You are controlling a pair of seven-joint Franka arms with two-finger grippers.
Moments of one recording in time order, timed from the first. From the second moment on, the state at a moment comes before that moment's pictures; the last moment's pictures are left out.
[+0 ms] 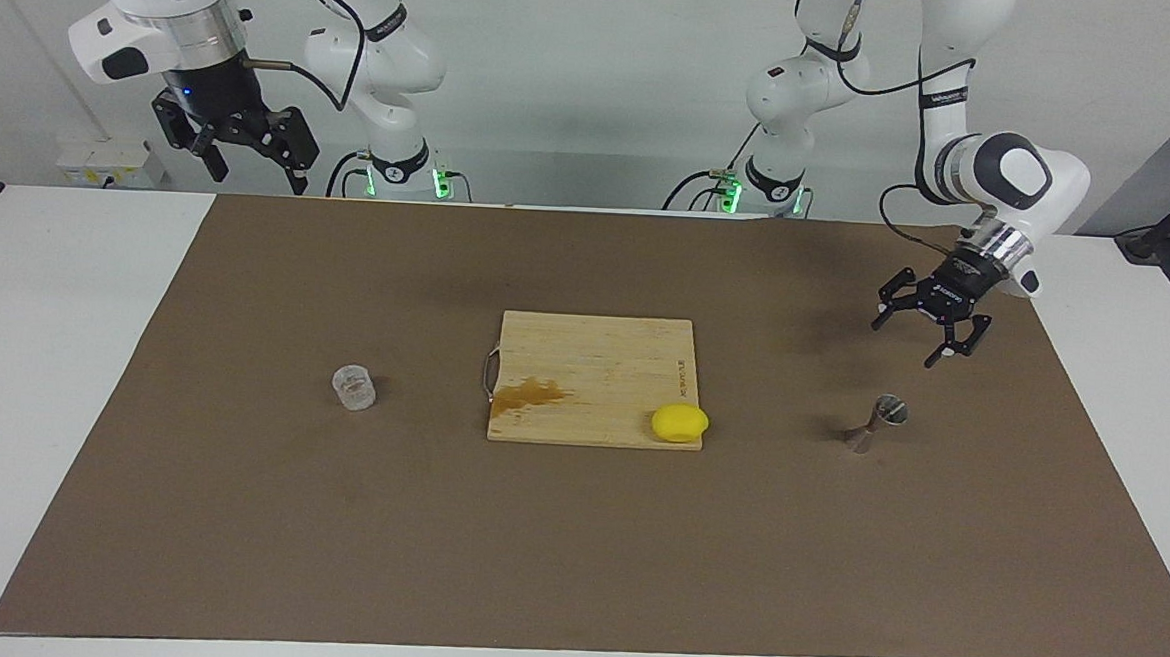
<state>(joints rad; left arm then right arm) 0.39 -0.09 -0.08 -2.44 -1.42 2.18 -0.81 -0.04 -0.03 0.08 -1.48 -0.03 1.43 0.19</state>
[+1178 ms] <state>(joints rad) 0.28 0.08 -0.12 -2.38 -2.05 2.37 -0.76 -0.03 0.02 0.09 -1.50 -0.03 1.43 0.19</state>
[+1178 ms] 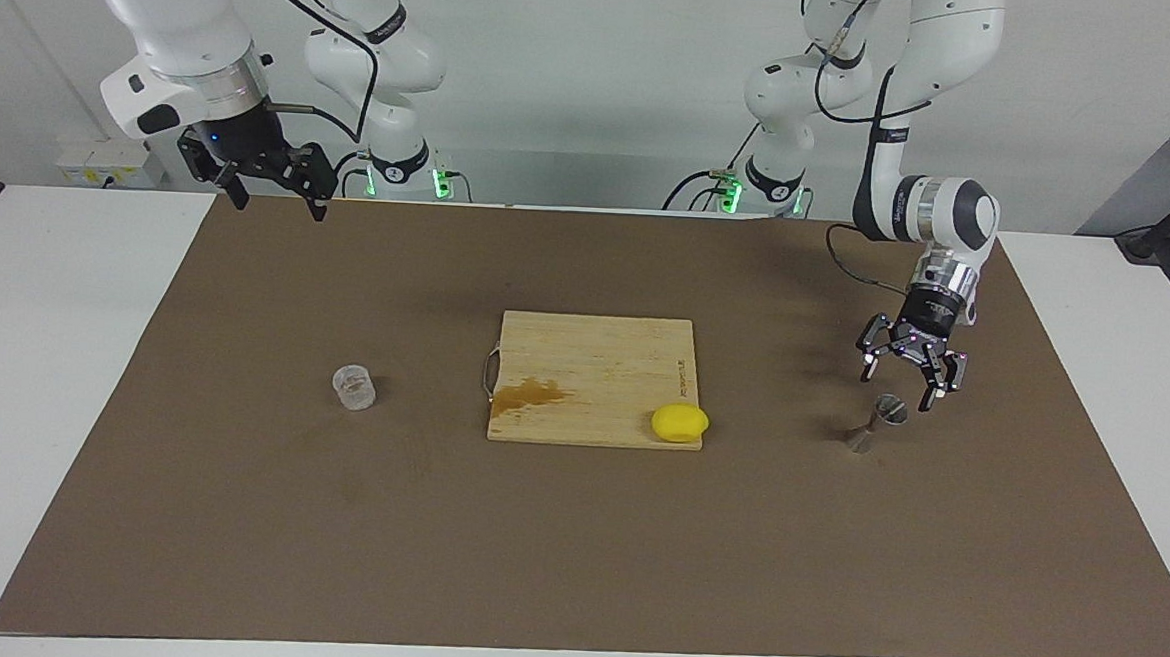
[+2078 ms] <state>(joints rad) 0.25 0.10 -0.12 -2.34 -2.10 2.40 -0.71 -0.03 -0.04 0.09 -1.60 -0.03 1.48 0.19</state>
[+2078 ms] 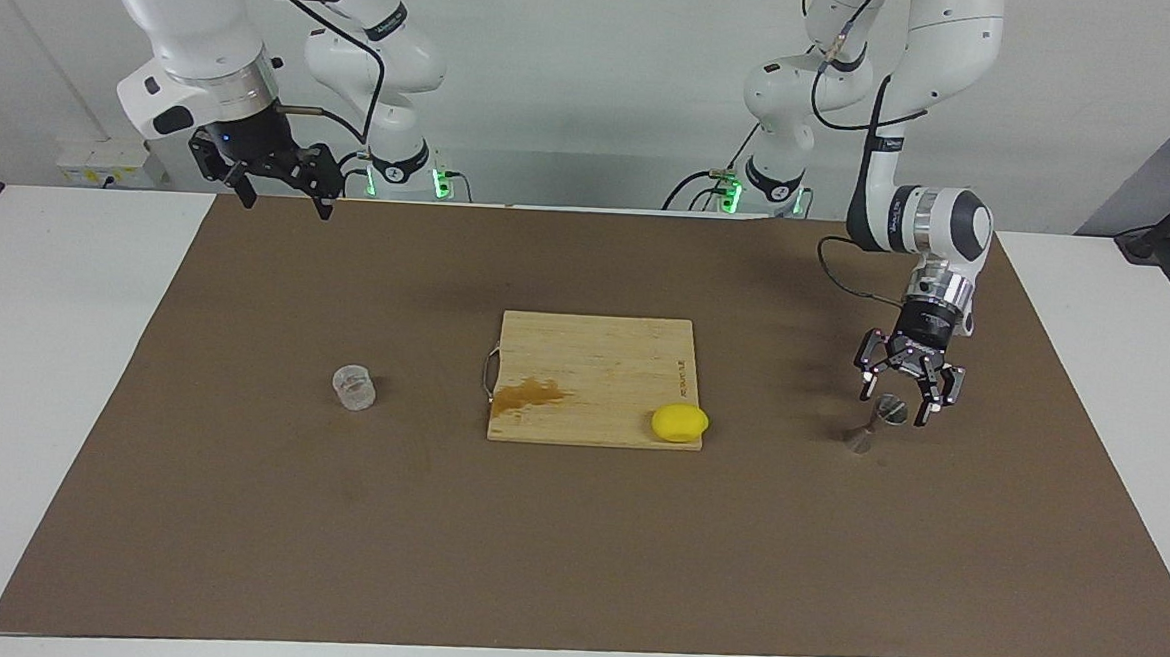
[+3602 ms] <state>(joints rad) 0.24 0.10 -0.12 -2.34 -2.10 2.39 -0.67 -0.03 -0.04 0.09 -1.61 -0.02 1.49 0.19</state>
